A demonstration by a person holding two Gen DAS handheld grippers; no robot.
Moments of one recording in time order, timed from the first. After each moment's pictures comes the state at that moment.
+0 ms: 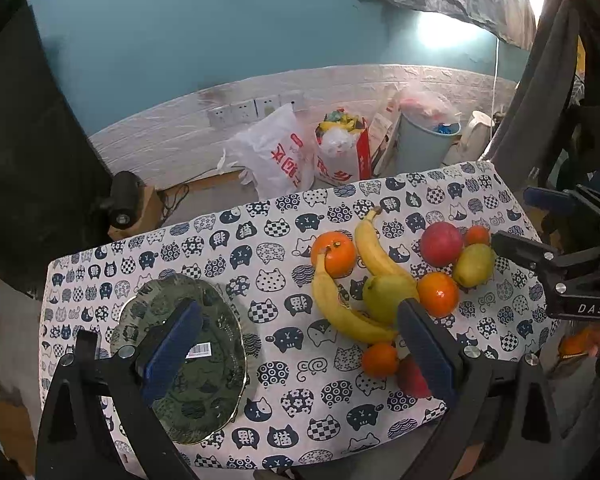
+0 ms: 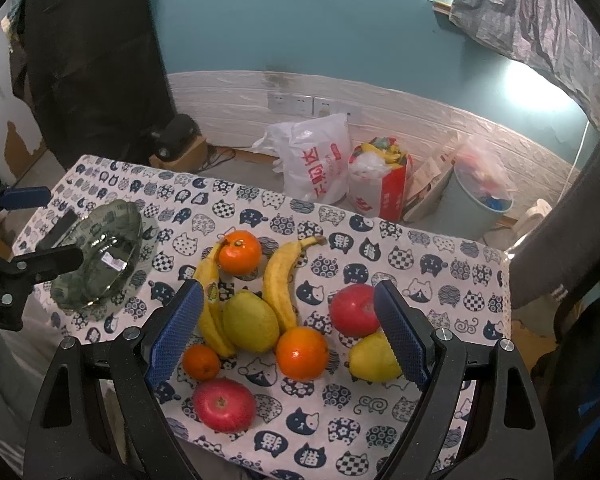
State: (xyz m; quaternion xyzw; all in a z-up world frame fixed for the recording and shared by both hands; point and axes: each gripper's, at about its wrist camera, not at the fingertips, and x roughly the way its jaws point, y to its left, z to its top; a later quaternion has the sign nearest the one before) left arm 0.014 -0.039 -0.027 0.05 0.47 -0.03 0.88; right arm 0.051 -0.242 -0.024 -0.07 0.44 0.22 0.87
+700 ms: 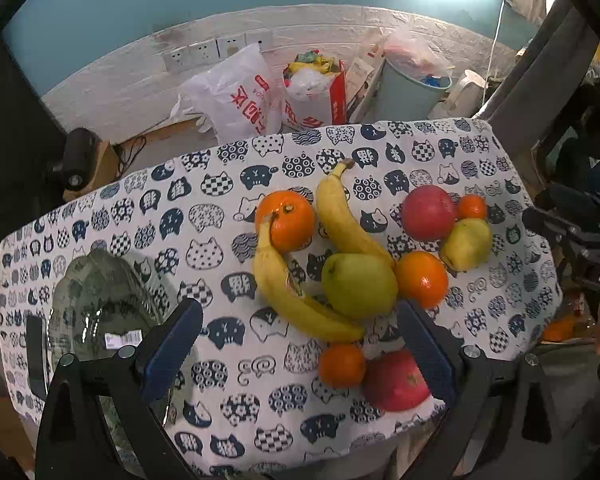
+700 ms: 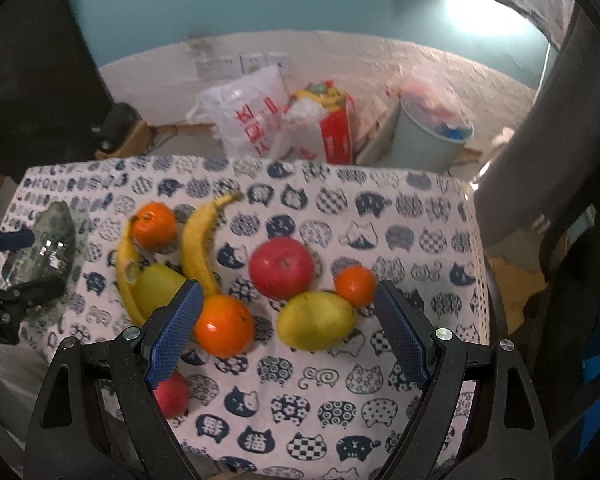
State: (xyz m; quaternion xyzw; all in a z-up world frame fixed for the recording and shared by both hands) left arm 0.068 -0.082 -0.100 0.03 0.56 -0.06 0.82; right arm 0.088 -0.315 -0.080 -0.04 0.52 0.13 0.84
